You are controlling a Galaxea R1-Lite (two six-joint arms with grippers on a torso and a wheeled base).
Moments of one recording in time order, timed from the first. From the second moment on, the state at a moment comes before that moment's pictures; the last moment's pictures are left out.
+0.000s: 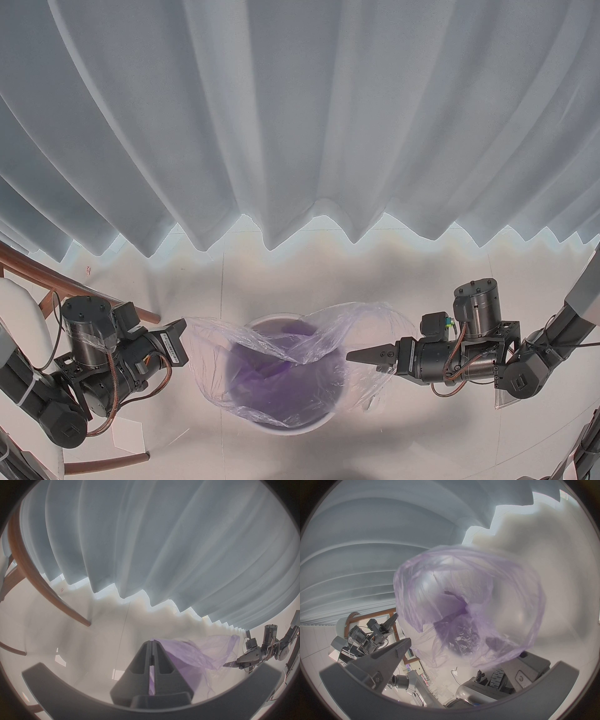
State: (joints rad) left arm -0.41 1.72 -0.25 -1.15 0.14 -0.43; right arm 0.52 1.94 -0.58 -0.75 0.49 0.72
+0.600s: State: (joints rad) left arm -0.37 1.73 -0.26 -1.16 0.20 -0.37; right arm 0.52 1.94 -0.59 -0.75 0.49 0.72
